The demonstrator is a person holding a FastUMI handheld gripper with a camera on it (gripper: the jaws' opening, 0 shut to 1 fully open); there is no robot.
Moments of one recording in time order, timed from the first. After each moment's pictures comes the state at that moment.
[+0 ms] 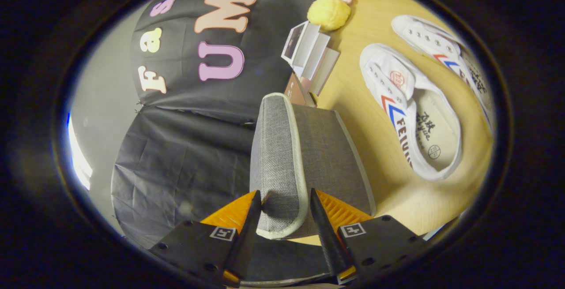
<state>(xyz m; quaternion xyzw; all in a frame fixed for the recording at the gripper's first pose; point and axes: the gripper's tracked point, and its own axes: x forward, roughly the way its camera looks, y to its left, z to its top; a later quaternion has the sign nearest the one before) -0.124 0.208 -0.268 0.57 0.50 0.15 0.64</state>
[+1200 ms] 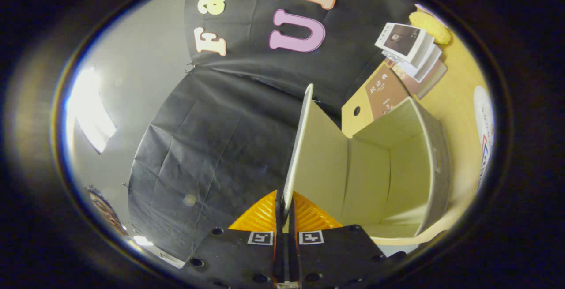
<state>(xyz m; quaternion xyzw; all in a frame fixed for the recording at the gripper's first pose) -0.071 0.315 -0.093 0.52 0.44 0.34 0.65</state>
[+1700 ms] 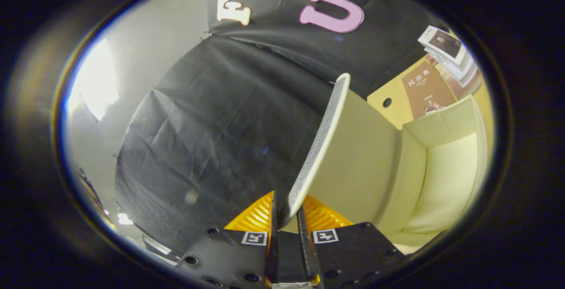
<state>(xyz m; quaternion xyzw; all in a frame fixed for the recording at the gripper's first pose) -0.089 0.435 -0.075 0.42 0.45 0.42 0.67</state>
